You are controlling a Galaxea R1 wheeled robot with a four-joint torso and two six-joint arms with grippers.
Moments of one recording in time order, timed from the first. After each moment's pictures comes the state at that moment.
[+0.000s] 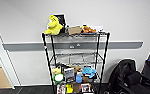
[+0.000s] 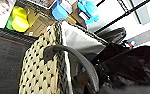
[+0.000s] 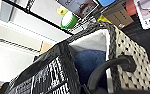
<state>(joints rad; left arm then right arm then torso) 0.92 2.28 -1.48 -0.34 -0.14 -0.05 -0.77 2.47 -1.64 0.23 -0.13 0.23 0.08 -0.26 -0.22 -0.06</state>
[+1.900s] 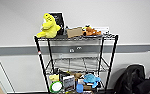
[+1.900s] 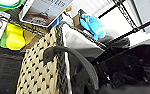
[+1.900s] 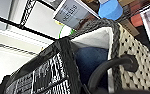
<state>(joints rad) 0.92 2.25 -1.44 -0.33 -0.14 -0.05 -0.81 2.45 -1.59 0.23 -0.11 0.23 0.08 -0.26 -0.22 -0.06</state>
